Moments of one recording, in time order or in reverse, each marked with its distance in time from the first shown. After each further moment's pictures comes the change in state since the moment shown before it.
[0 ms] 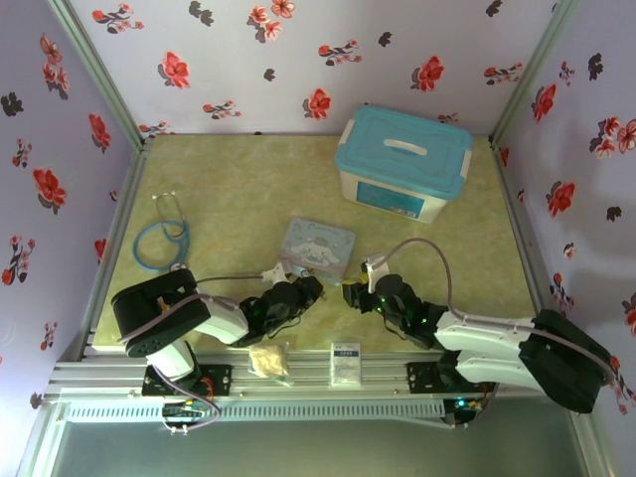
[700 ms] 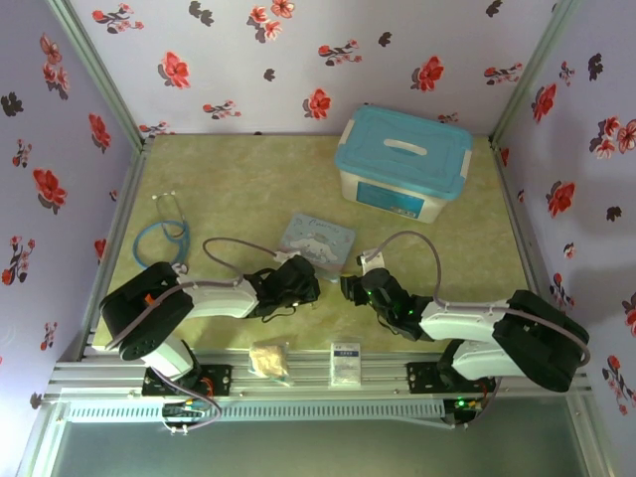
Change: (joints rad) left arm 0.102 -0.051 0.315 -0.808 0.155 0.435; right arm 0.000 0.152 0.077 0.003 0.102 0.045
